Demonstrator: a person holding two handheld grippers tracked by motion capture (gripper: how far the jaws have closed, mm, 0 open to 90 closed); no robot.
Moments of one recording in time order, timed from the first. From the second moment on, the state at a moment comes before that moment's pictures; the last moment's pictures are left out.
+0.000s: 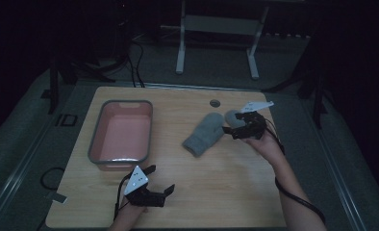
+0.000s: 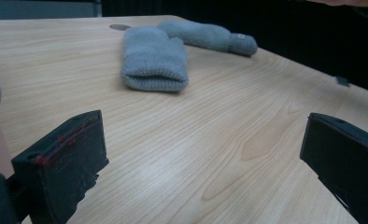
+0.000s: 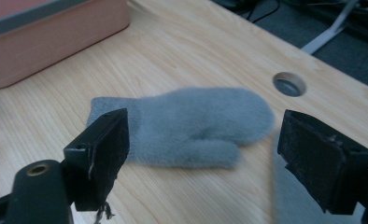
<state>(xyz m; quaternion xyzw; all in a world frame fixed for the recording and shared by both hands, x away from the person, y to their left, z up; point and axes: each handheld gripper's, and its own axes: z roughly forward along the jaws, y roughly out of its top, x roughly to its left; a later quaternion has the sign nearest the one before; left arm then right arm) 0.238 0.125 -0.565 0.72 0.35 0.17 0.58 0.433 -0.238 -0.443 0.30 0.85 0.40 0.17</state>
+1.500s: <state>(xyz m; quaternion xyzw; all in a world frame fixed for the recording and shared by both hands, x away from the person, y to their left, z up) 0.237 0.125 -0.565 0.72 0.35 0.17 0.57 0.486 -0.169 -0.538 0.28 0.90 0.32 0.13</state>
